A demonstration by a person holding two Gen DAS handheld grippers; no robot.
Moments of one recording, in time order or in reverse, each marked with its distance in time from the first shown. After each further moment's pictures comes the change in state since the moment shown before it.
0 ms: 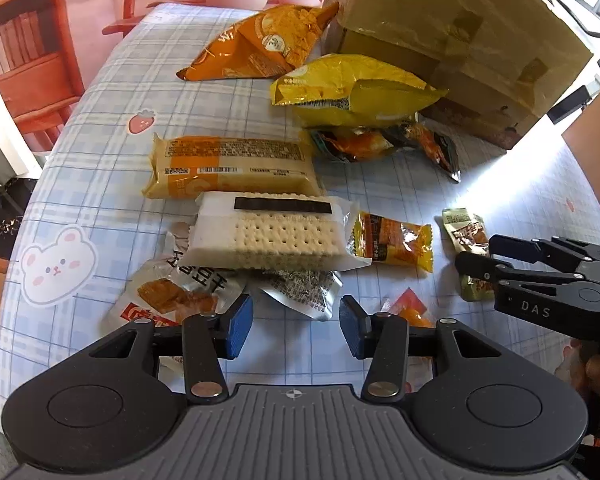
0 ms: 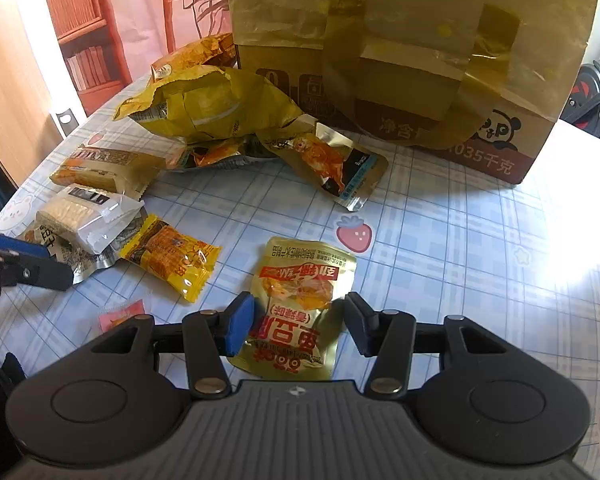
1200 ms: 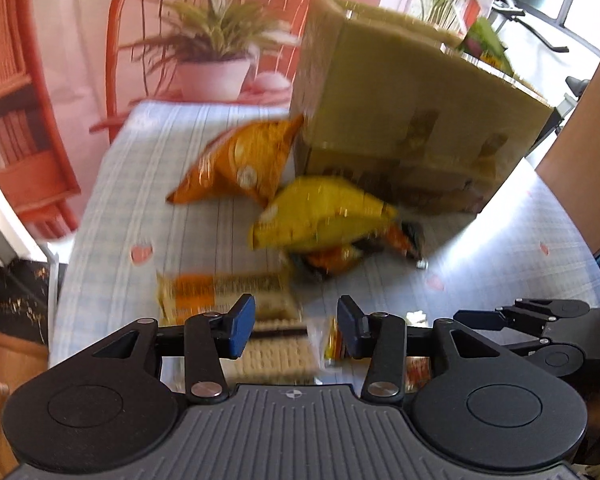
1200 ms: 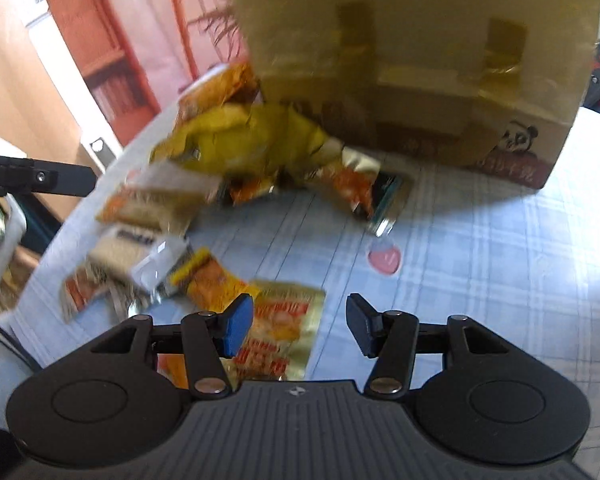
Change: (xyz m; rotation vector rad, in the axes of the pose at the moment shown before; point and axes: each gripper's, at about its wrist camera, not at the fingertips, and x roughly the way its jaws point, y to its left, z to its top) left arm -0.037 -0.016 0.055 0.096 -0.146 0.003; right arm -0.015 -0.001 0.019 0.065 0.010 0.136
